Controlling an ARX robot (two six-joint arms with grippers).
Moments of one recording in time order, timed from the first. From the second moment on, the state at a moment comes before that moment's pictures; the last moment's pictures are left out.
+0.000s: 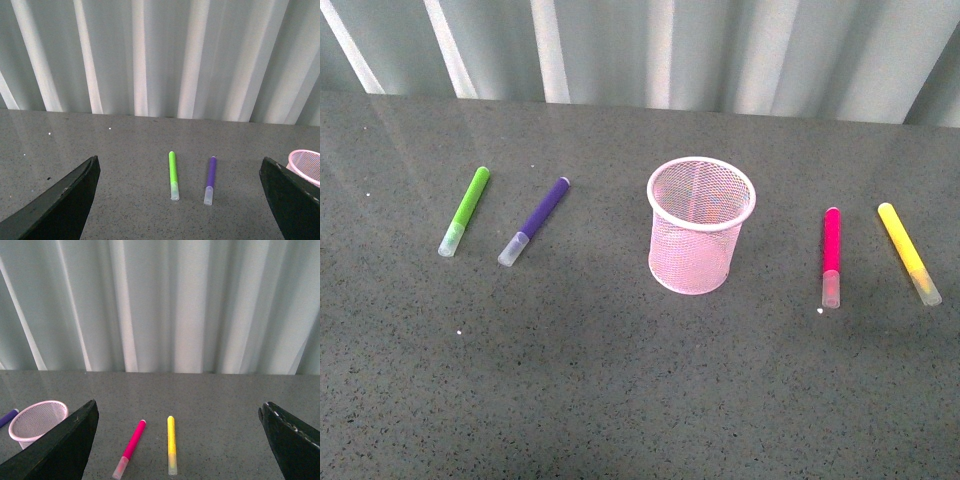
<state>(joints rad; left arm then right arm) 0.00 0.00 0.02 0.00 0.00 0.00 0.00 0.00 0.02 0.00 0.00 0.00</state>
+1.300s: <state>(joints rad) 0.00 0.00 0.02 0.00 0.00 0.00 0.00 0.00 0.02 0.00 0.00 0.00</state>
